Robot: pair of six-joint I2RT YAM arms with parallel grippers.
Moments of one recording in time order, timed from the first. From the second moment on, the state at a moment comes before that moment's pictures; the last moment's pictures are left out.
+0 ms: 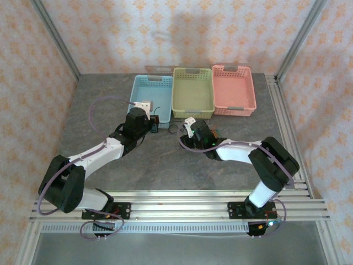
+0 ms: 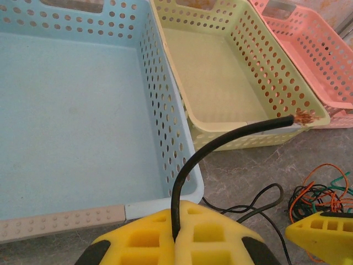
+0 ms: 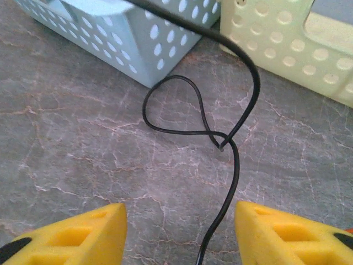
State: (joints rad) left arm -0.44 1.38 0.77 0.12 -0.04 -0.39; right arm 0.71 1.64 0.77 0.18 0.03 0.13
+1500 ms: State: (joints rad) left arm -0.35 1.32 0.76 -0.01 -0.44 -0.53; right arm 0.57 1.34 0.50 0.38 0.61 0.23
